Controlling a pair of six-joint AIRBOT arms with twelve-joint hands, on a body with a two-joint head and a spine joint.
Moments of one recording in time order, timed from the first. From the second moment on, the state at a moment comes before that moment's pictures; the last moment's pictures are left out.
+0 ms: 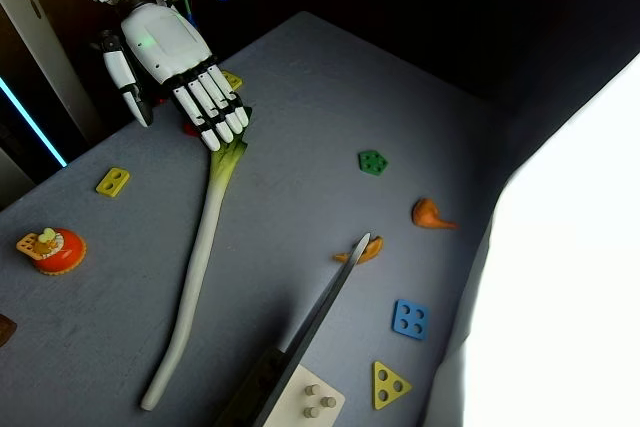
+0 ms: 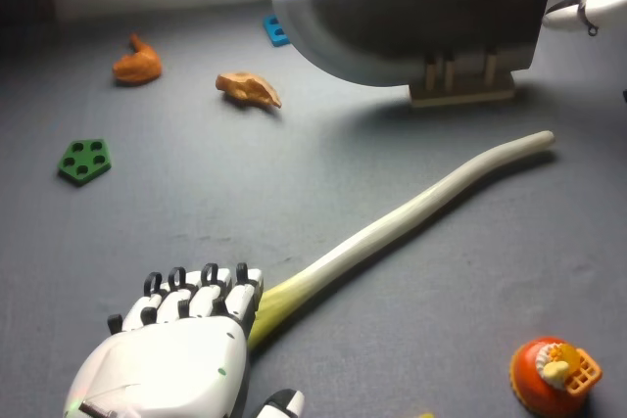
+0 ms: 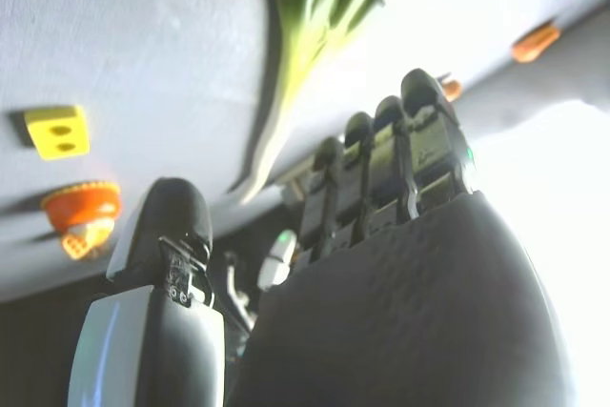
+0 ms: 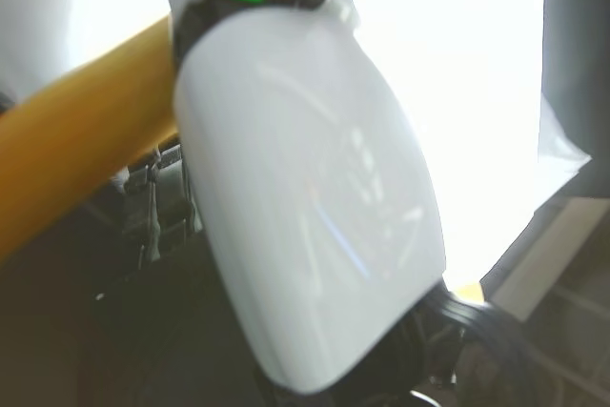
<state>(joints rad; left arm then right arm) 0.88 -1.15 0.31 1.74 1.44 -1.24 -0.47 -1.29 1.82 -0.16 0.51 -0.57</state>
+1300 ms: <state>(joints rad) 0.85 -1.16 0.39 1.70 1.29 -1.21 -0.52 -1.36 1.96 -0.18 0.59 -0.56</state>
